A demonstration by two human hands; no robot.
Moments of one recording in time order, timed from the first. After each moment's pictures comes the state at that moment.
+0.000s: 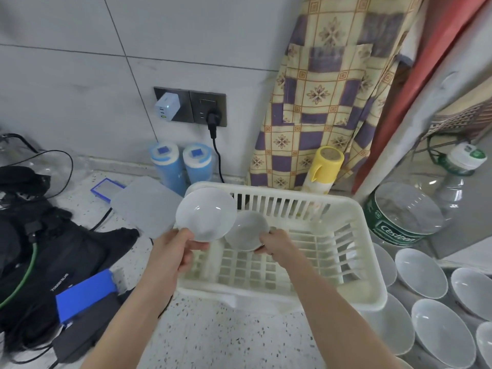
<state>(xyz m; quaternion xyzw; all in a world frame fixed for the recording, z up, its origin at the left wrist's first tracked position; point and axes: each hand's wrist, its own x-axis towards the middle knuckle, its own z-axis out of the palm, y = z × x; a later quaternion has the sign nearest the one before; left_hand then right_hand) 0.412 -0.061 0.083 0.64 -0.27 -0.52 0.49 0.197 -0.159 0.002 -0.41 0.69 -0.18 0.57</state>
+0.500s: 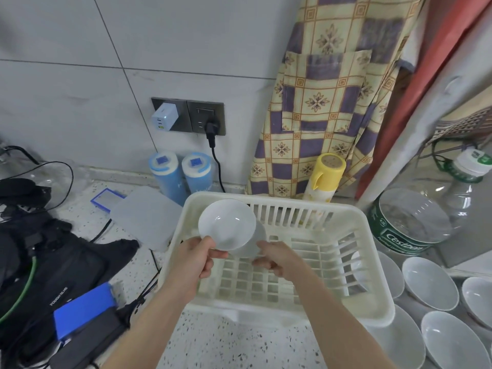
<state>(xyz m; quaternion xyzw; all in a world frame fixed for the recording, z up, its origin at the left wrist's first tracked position) 0.379 -0.085 0.082 0.66 -0.28 -0.55 0.43 0.191 -0.160 0.004 -0.36 0.66 -0.14 0.65</state>
